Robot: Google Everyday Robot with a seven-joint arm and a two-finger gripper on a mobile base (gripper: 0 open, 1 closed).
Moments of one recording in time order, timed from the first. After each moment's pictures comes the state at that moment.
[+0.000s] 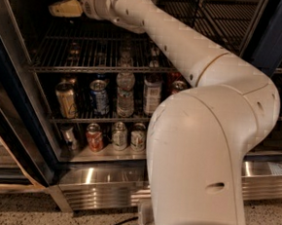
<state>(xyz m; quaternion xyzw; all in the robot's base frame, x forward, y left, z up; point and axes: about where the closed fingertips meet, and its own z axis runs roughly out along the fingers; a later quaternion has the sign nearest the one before) 0.842 0.221 0.992 -0.37 0.65 0.24 0.62</state>
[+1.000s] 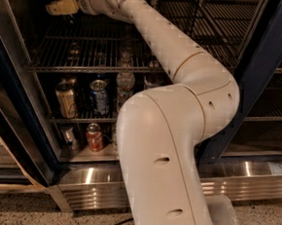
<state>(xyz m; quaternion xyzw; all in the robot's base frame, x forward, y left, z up) 0.874 0.244 0.984 -0.40 0.65 0.24 0.60</state>
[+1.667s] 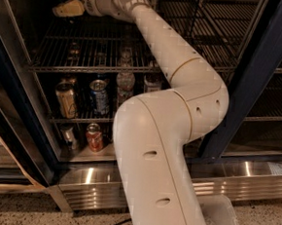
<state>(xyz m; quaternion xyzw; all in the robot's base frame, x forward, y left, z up) 0.895 0.230 0.969 -0.41 0.65 0.25 0.59</state>
